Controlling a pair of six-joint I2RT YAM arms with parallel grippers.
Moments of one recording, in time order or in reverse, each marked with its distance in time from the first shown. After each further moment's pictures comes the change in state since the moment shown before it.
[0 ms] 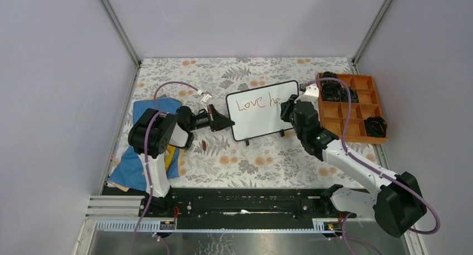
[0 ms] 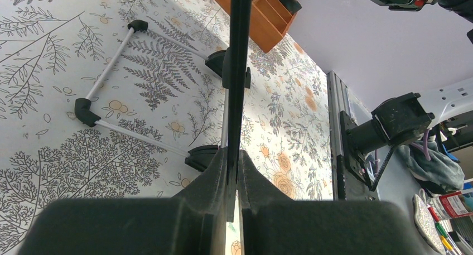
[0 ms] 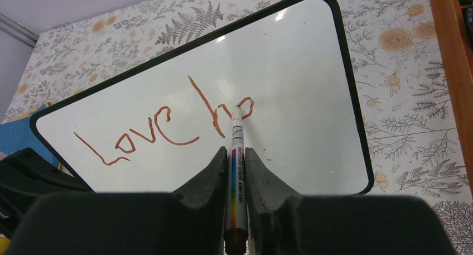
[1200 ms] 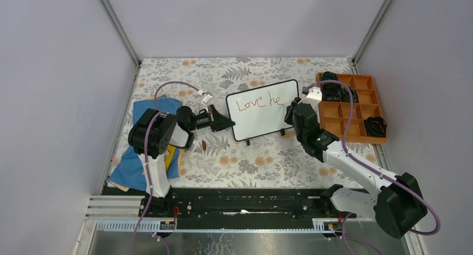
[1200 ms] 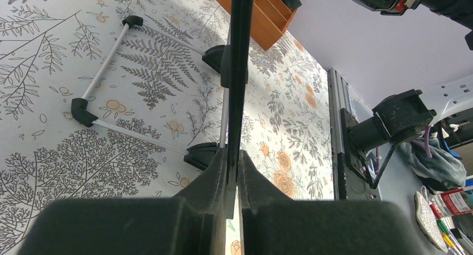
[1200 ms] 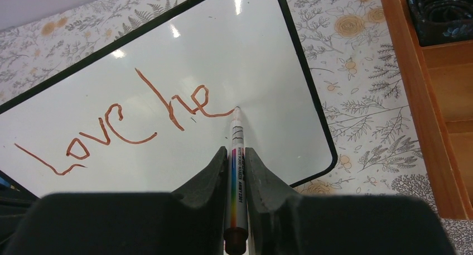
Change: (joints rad) left arm -0.006 -0.004 0.000 -0.012 0.000 0.012; right arm 0.000 -0.009 -0.022 -0.061 0.107 0.018
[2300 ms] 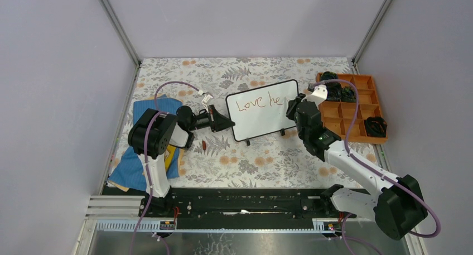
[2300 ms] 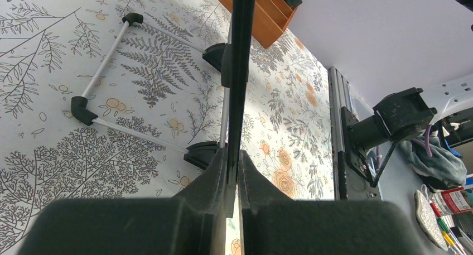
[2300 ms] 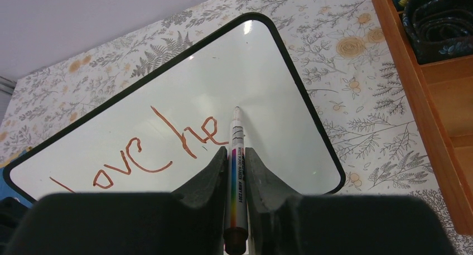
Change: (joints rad) left arm 0.000 -0.004 0.000 -0.015 0.000 0.011; right arm -0.027 -0.013 0.010 0.057 0.011 0.034
